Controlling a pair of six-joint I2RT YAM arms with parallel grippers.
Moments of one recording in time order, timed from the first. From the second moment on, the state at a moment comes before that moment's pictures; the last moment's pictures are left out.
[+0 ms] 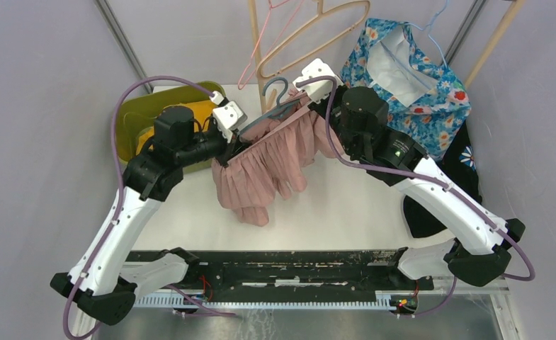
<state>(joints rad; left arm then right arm) -0.49 1.06 1.36 -0.66 0.38 0.27 0.88 1.34 1.65 -0.38 0.62 -0.55</state>
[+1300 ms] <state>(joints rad) -0.49 1.10 1.34 -0.68 0.32 0.32 0.78 1.19 1.70 -0.50 0.37 -0.44</state>
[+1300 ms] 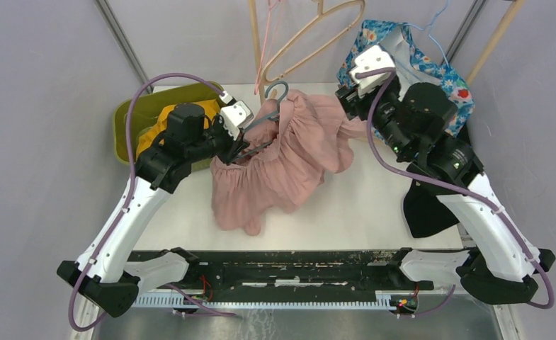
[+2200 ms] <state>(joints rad) -0.49 1.11 1.38 -0.73 0.32 0.32 0.77 1.34 1.70 -0.61 0.10 -0.27</state>
